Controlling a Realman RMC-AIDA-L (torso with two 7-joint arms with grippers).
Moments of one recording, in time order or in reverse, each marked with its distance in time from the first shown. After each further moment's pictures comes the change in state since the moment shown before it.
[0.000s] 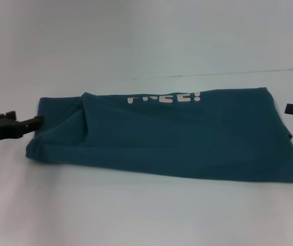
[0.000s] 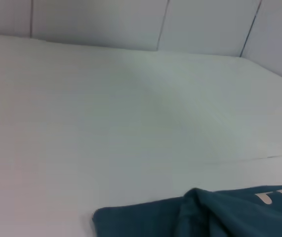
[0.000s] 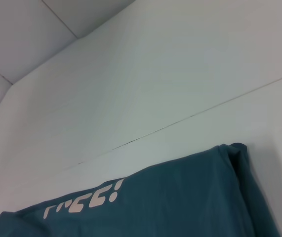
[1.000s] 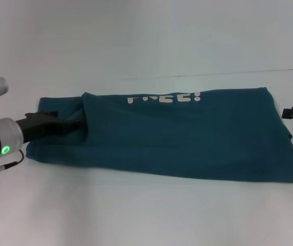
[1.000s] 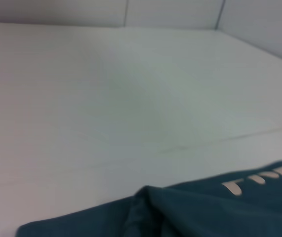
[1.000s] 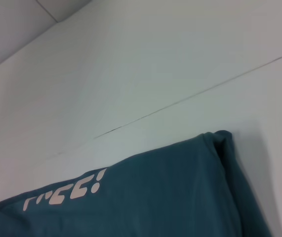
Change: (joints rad) left arm -0.120 0.000 0.201 -0.186 -0.061 -0.213 0.009; right arm 0.034 -0.001 -0.009 0.018 -0.080 0.041 0.053
